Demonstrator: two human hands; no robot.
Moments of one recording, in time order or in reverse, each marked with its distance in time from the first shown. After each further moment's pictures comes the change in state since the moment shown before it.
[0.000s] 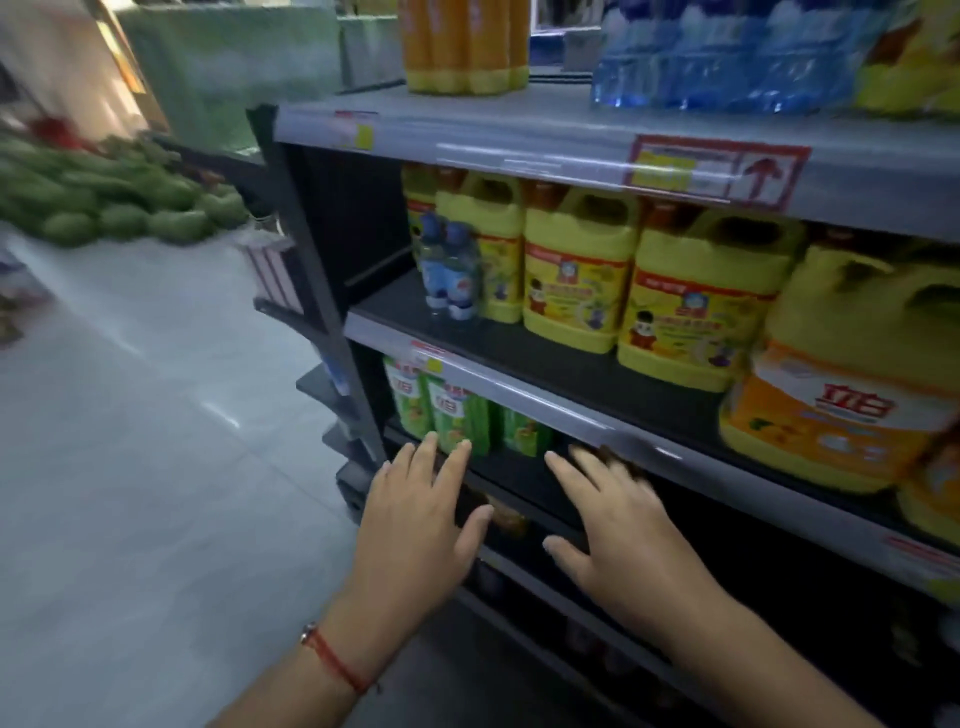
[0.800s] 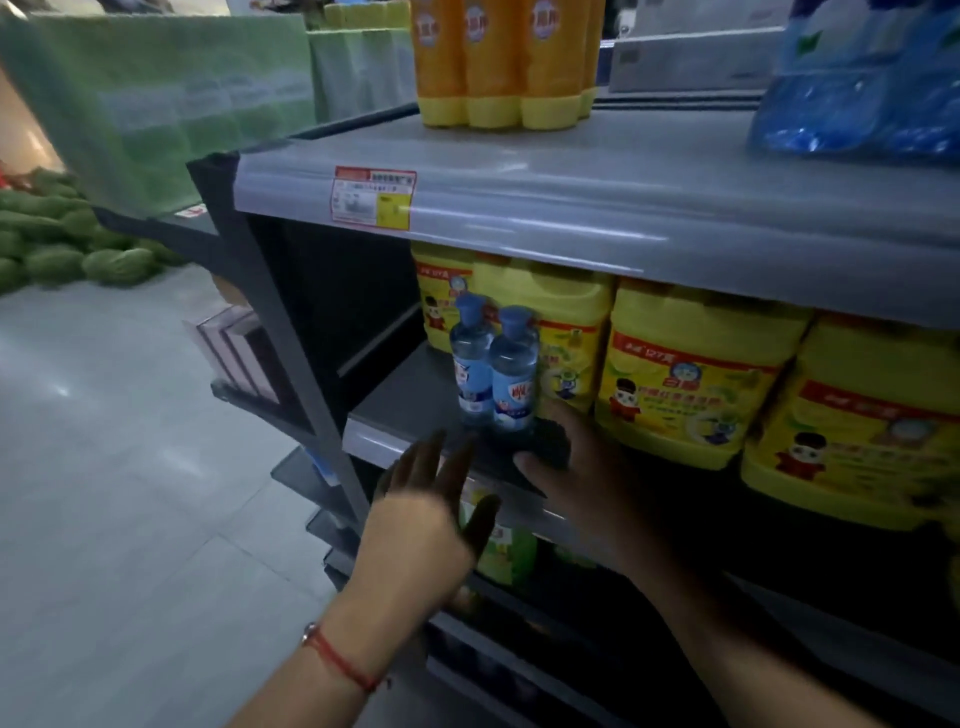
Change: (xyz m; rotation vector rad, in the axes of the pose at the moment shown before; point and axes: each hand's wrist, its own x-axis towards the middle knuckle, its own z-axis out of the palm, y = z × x) left_hand 0.209 -0.124 0.028 -0.148 0.040 0.098; right_hand 0.278 -0.040 0.005 0.623 0.316 0.165
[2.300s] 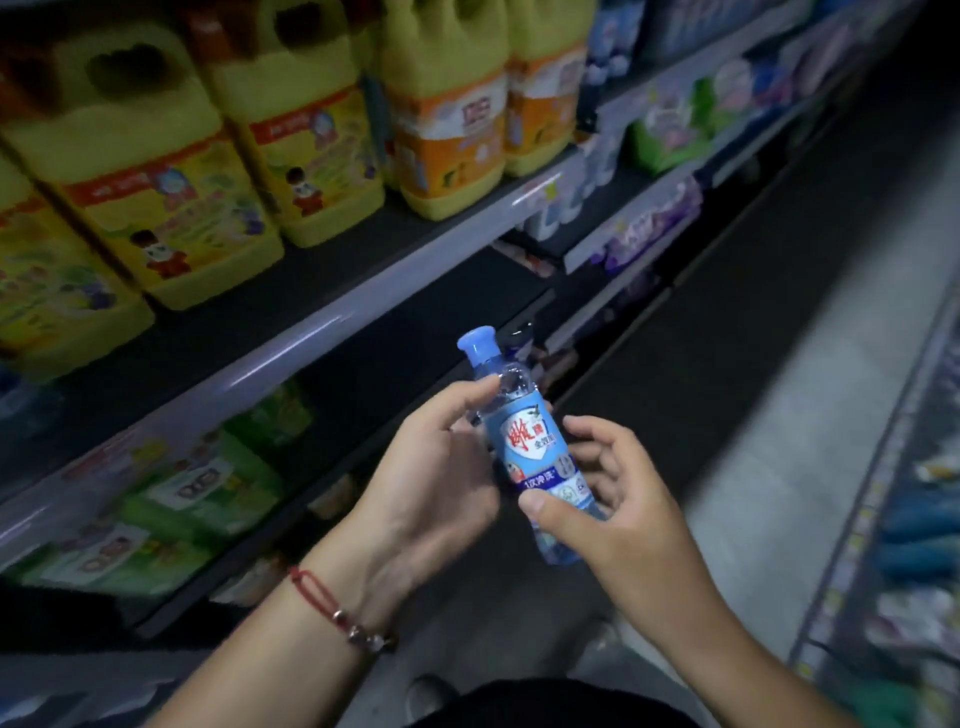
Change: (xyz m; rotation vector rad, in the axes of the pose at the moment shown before) left_hand -0.131 0.091 -0.049 -1.458 -1.919 -0.256; right_hand -0.344 -0.077 0.112 0.480 1.178 0.621
